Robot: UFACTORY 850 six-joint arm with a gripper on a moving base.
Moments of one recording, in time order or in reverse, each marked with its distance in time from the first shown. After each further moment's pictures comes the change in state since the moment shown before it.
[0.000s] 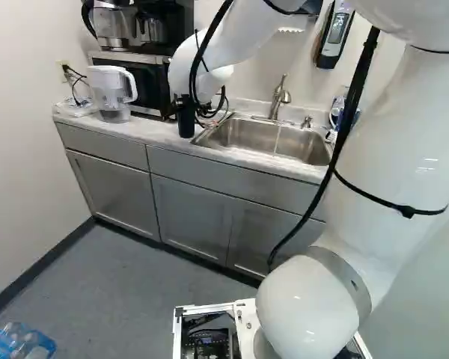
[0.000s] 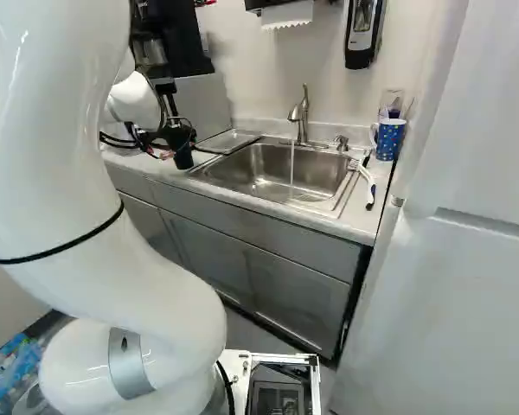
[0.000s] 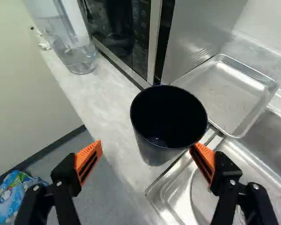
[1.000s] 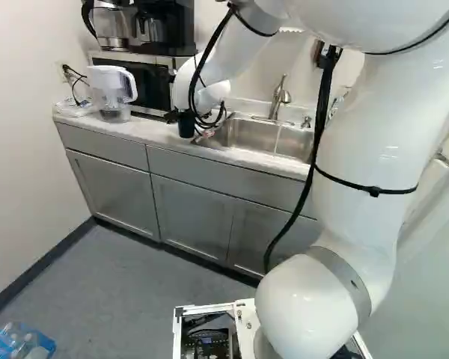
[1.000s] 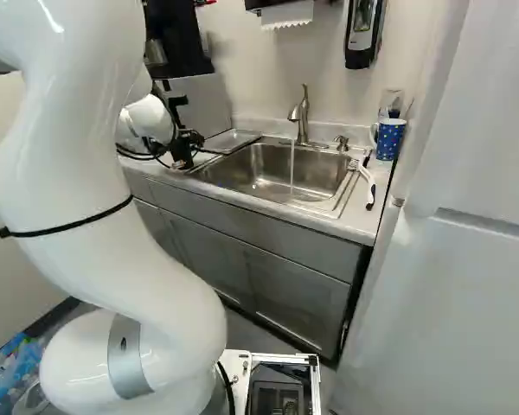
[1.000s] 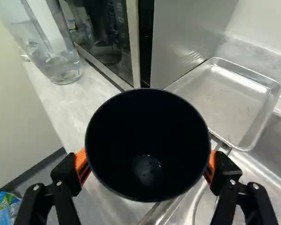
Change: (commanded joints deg) arm -2.0 -6.9 -0.9 1.2 10.0 0.0
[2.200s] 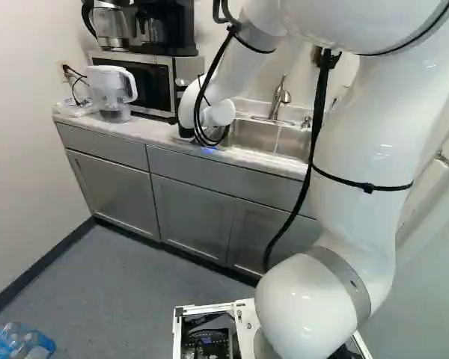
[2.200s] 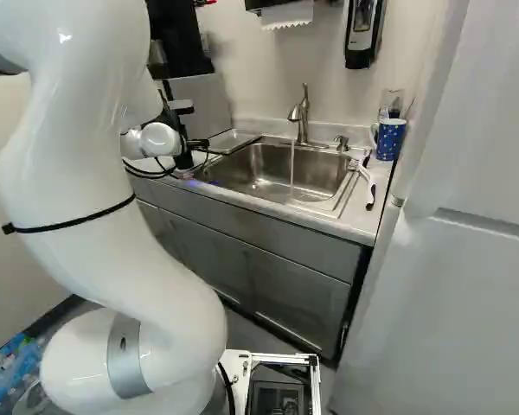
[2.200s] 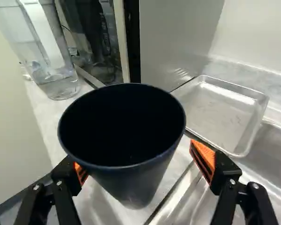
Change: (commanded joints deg) arm -1.4 -1.2 6.6 0.0 20.6 0.0
